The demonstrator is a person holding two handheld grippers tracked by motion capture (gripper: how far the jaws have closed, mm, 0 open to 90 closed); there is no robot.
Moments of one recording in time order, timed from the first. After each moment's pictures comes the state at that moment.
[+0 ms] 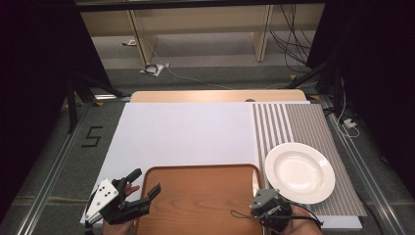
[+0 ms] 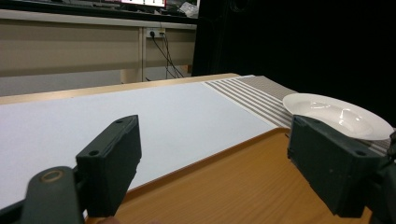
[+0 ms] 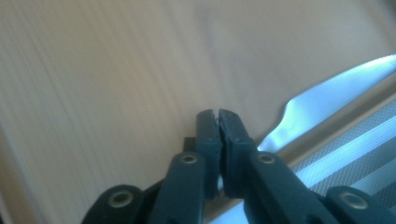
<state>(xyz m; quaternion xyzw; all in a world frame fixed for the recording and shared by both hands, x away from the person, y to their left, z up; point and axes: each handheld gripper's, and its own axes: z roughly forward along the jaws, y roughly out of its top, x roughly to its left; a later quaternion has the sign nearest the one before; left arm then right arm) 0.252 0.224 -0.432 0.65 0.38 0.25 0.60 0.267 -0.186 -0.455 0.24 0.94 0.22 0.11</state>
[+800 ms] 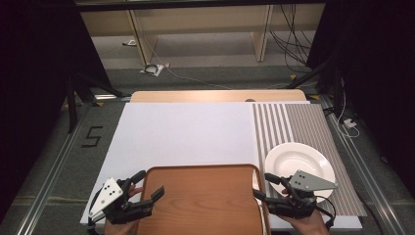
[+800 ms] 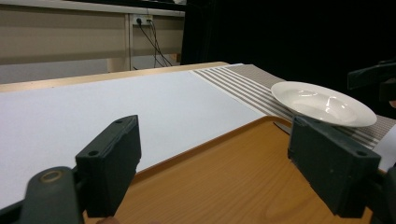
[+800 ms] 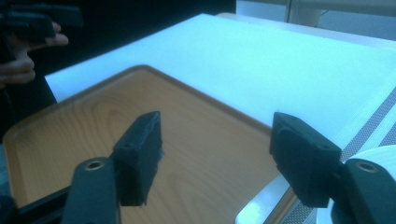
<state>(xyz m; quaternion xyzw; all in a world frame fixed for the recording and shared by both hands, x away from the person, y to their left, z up) 0.255 0.219 -0.434 0.67 0.37 0.22 0.60 0.271 -0.234 -0.417 0.34 0.77 0.52 0.15</state>
